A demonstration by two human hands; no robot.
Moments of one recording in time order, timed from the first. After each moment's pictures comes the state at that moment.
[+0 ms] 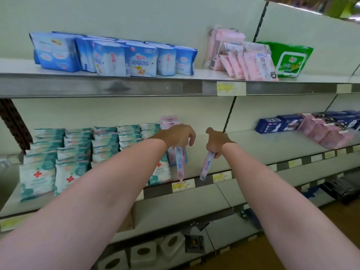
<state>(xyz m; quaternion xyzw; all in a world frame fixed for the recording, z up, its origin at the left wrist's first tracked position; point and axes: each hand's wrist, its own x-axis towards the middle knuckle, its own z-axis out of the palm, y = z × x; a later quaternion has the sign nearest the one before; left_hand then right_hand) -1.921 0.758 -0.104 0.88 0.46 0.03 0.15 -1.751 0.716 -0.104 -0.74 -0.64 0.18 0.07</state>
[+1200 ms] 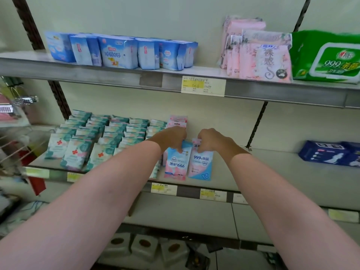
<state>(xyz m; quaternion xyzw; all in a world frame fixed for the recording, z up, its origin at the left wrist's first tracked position) -1.867 0.781 -0.122 0.74 0.67 -0.03 0.08 -1.705 0.819 -0.126 -0.53 -0.84 0.09 -0.02</state>
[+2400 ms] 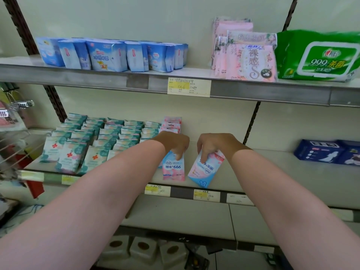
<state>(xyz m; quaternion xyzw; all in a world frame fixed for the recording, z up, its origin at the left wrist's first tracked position) -1.825 0.771 -0.110 0.74 0.64 -0.18 0.09 -1.677 0.831 -0.110 -0.48 -0.84 0.15 -0.19</state>
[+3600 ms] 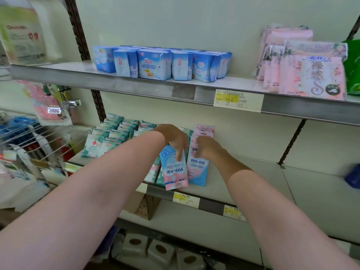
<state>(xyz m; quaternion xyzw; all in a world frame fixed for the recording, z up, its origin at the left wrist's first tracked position) -1.922 0.742 -0.063 0.66 0.69 -0.23 0.14 -1.805 0.833 -0.152 -0.47 -0.88 0.11 0.00</state>
